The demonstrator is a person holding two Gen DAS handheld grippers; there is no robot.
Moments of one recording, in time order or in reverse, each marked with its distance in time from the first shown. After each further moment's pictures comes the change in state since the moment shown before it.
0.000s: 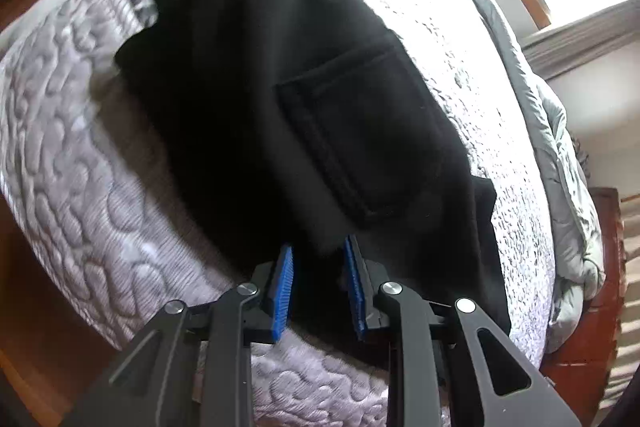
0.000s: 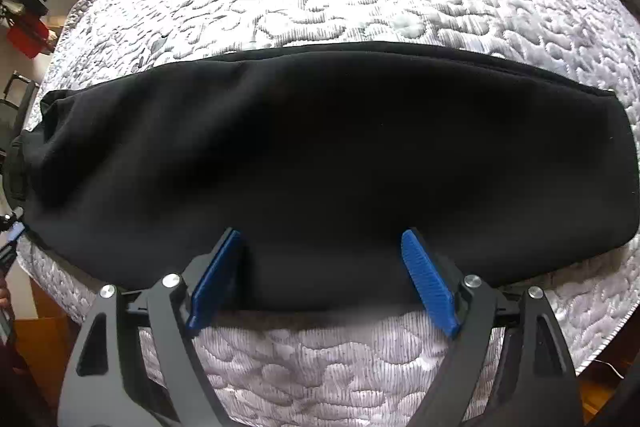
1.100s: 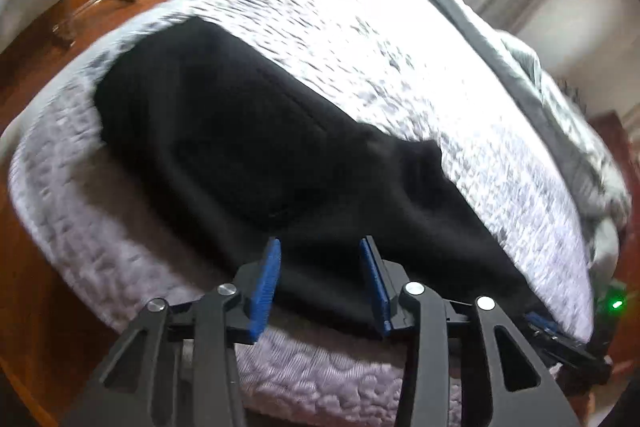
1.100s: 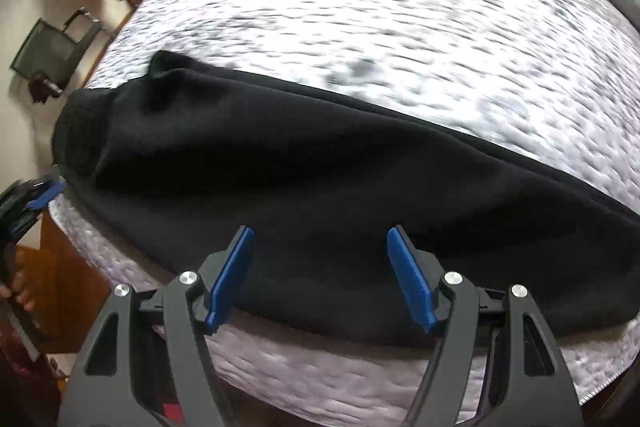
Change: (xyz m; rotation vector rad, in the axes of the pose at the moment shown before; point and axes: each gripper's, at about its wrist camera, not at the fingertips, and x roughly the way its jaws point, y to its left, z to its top) left arm -0.037 -0.056 -0.047 0.295 -0.084 0.079; right arm -0.012 0.179 0.034 -0.272 -0.026 0.157
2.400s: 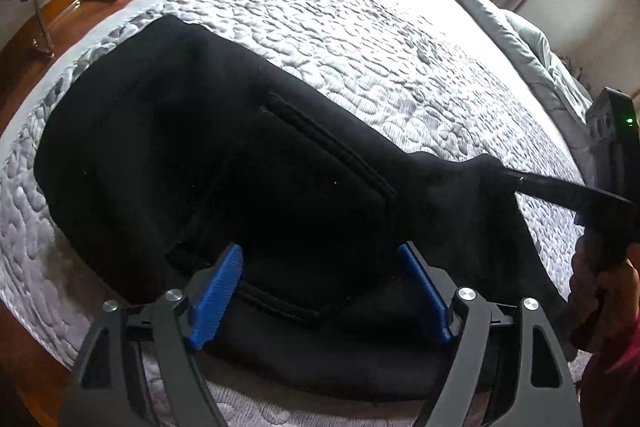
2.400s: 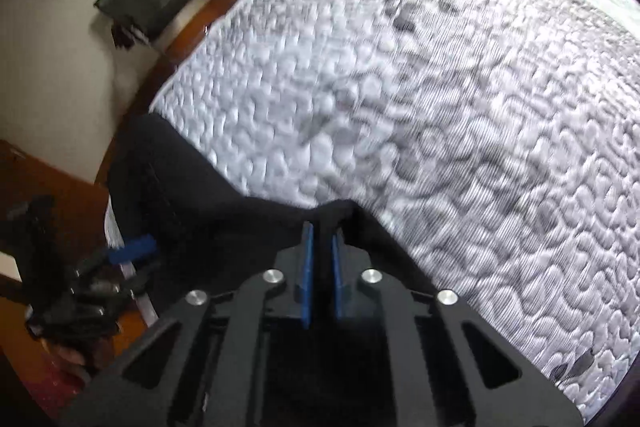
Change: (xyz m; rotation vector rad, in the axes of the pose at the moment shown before) left arm 0.054 0.026 0.052 0.034 0.052 0.004; right arm 0.094 0.147 0.176 -0.285 0.039 0.293
